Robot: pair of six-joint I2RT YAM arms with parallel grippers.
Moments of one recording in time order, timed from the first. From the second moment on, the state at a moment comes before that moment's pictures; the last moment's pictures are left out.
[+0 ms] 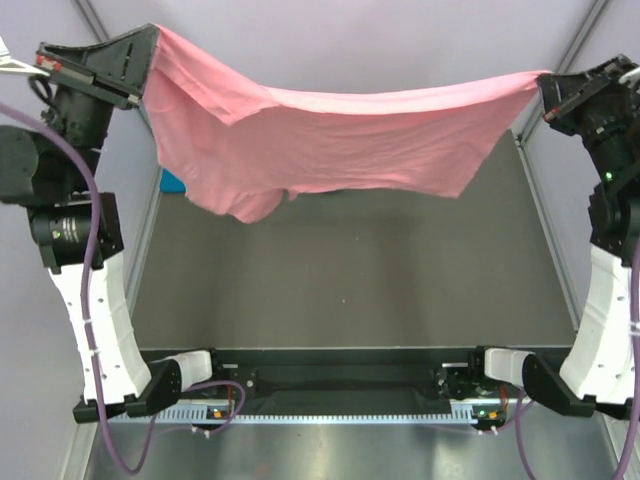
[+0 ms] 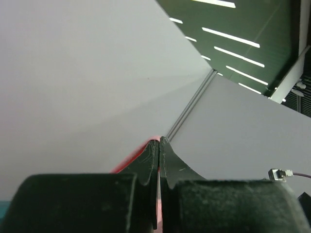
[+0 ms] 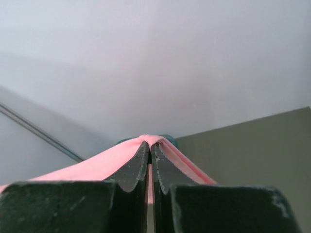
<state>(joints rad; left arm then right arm) 0.12 1.23 1.97 -0.10 0.45 -1.02 -0.07 1.26 2.08 -0.74 -0.15 0.51</state>
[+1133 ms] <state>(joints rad) 0.10 1.41 2.17 -0.19 0.33 -0.80 0.06 1.26 2.00 -0.74 -0.03 0.44</state>
